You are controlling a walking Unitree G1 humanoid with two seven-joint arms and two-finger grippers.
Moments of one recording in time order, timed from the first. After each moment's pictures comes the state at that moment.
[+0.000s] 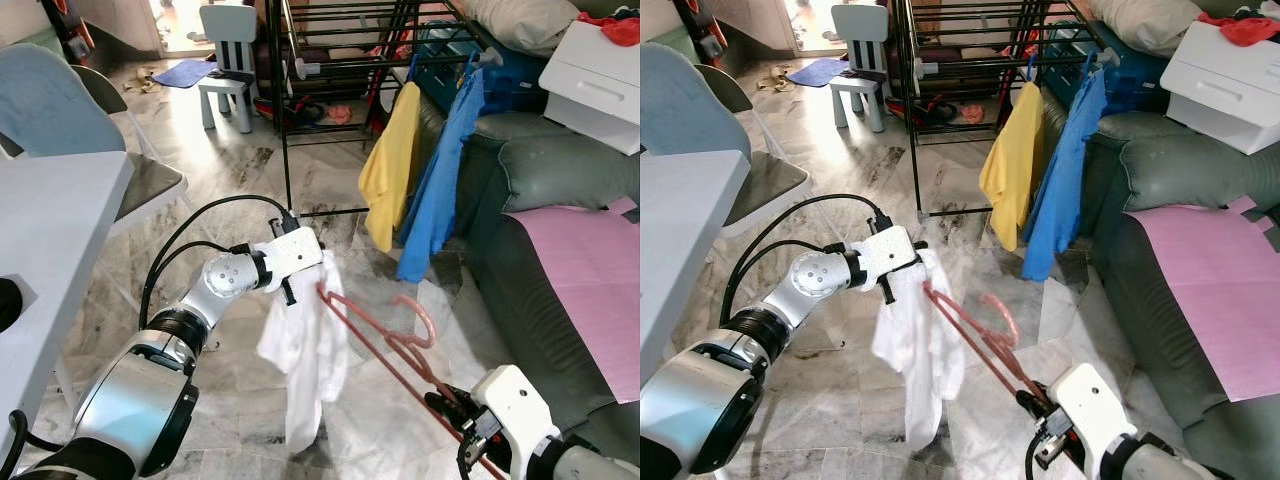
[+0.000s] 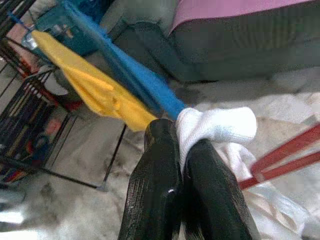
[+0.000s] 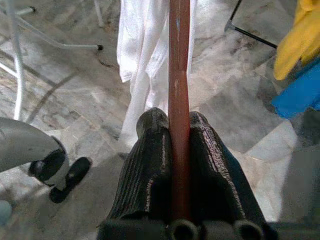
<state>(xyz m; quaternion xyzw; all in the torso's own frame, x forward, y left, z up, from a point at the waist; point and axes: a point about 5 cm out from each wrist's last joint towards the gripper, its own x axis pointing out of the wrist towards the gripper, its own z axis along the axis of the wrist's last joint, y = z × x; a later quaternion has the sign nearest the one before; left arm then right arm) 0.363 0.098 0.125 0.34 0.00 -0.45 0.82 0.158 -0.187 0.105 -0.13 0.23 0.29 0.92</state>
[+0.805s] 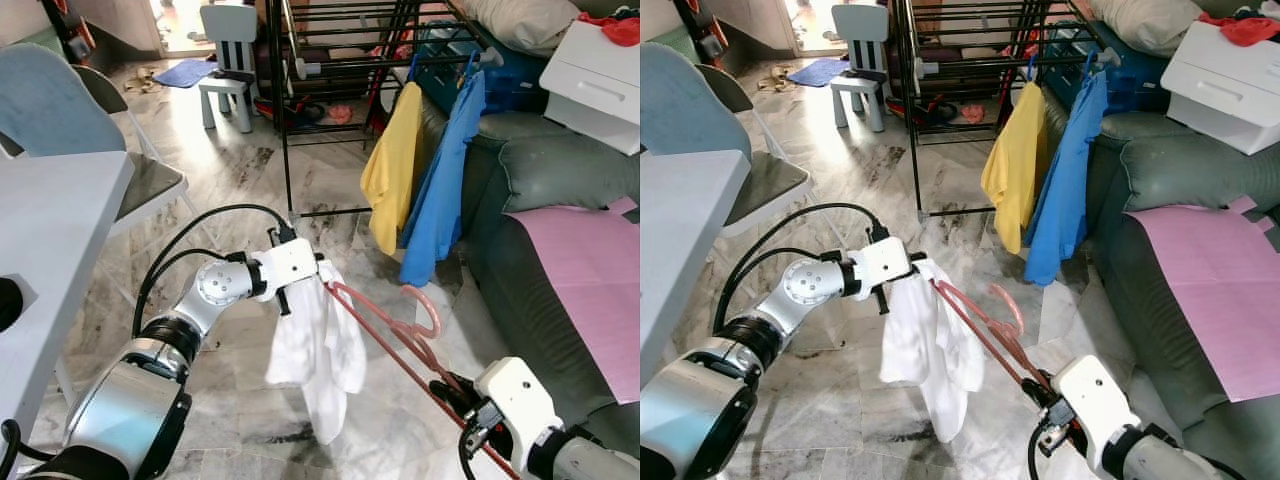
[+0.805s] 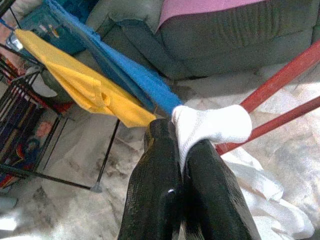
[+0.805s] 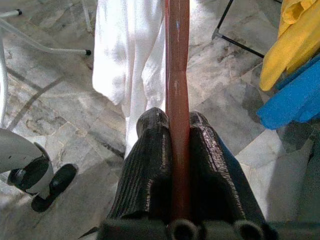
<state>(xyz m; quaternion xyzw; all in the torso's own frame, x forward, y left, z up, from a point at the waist) 0.357 0.106 0.115 0.36 0.01 -0.47 0.81 0.165 -0.189 0.109 -0.15 0.21 0.29 0.92</state>
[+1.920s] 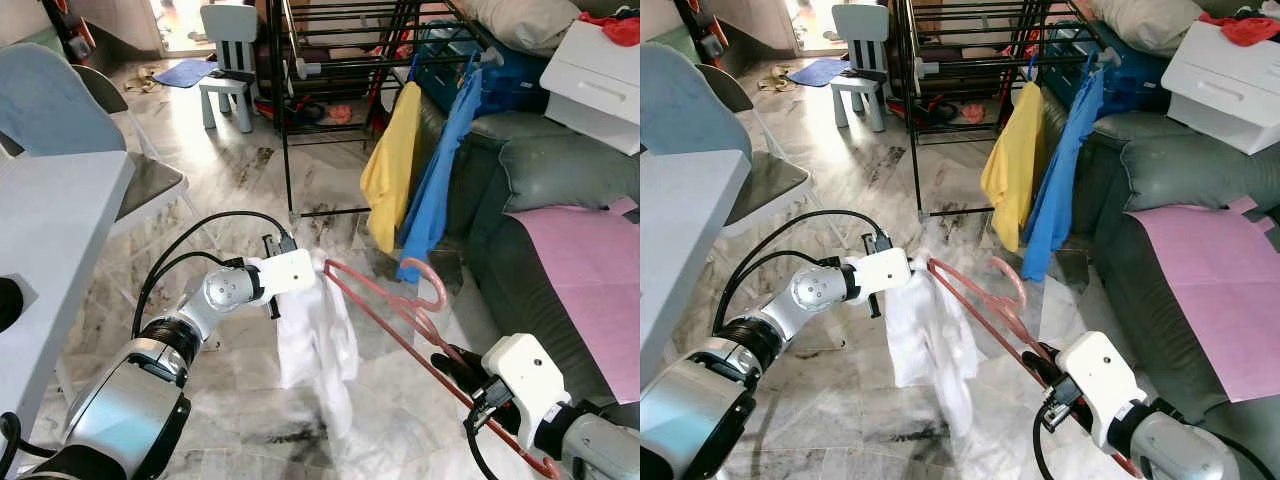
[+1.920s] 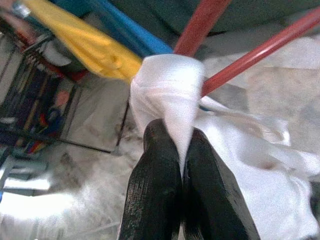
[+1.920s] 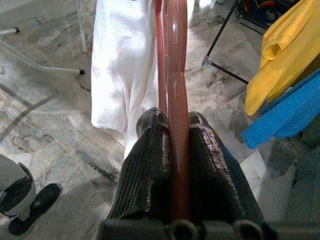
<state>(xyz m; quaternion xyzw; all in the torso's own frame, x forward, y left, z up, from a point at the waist) 0.360 0.111 0.103 0.42 0.05 -0.41 0.81 0.178 -0.191 0.130 -0.16 0.16 0.29 0.93</state>
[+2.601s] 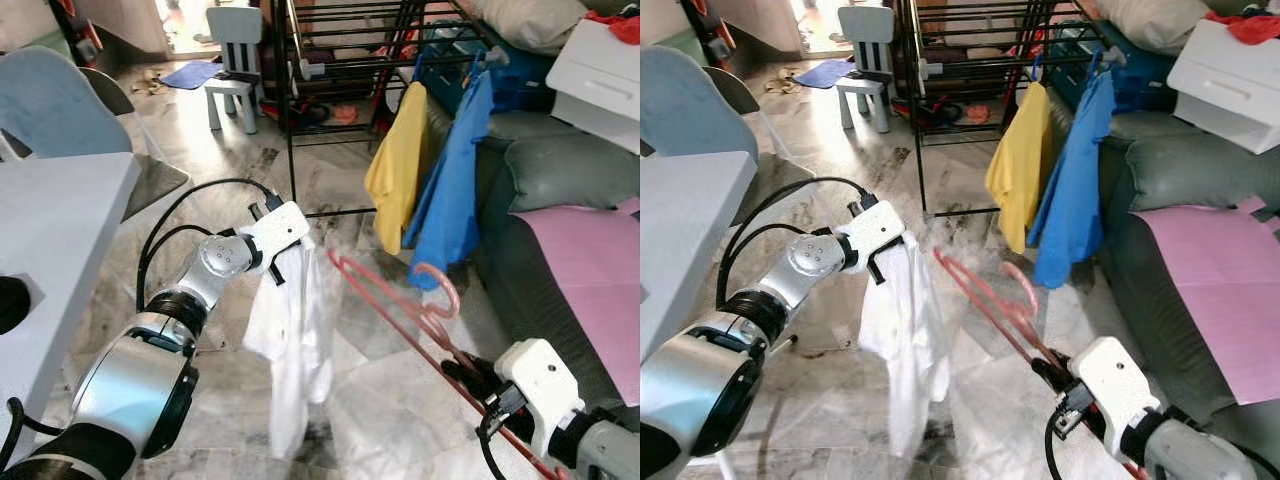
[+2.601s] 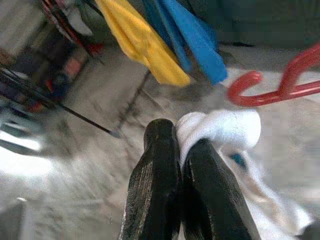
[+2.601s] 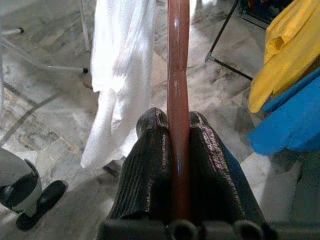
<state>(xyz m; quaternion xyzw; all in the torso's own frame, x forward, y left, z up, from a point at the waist) 0.384 0.114 0.134 0.33 0.09 -0.36 0.87 0.172 -0.199 0.132 -0.15 0.17 0.29 0.93</state>
